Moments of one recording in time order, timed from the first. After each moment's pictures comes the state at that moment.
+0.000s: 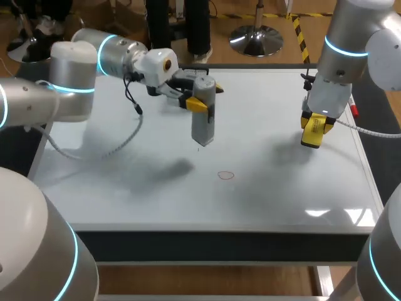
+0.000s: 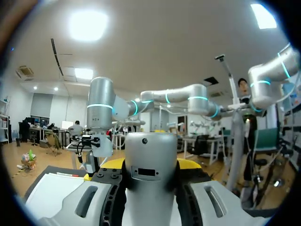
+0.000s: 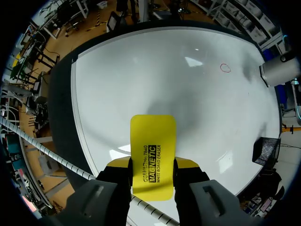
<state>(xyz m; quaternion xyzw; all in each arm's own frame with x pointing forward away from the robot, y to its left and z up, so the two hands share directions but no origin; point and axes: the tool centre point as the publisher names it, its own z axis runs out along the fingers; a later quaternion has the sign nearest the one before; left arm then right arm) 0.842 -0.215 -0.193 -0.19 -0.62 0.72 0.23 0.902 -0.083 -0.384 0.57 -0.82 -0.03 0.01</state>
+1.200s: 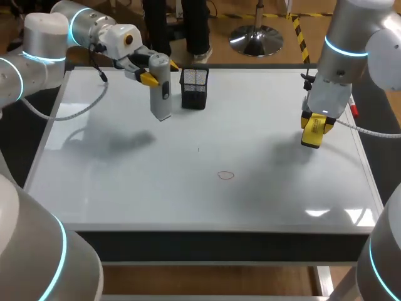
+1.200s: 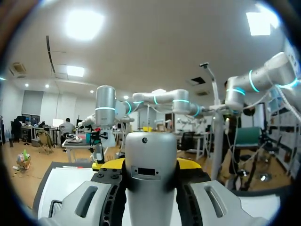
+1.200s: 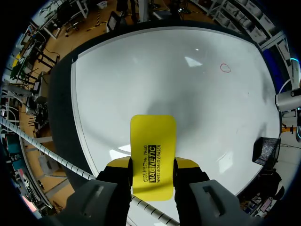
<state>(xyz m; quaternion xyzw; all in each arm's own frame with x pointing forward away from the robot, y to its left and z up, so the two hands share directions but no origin) 0.925 -0.108 -0.204 -0.24 -0.62 0.70 0.27 0.902 -0.083 -0.384 0.57 -0.82 -0.03 0.01</state>
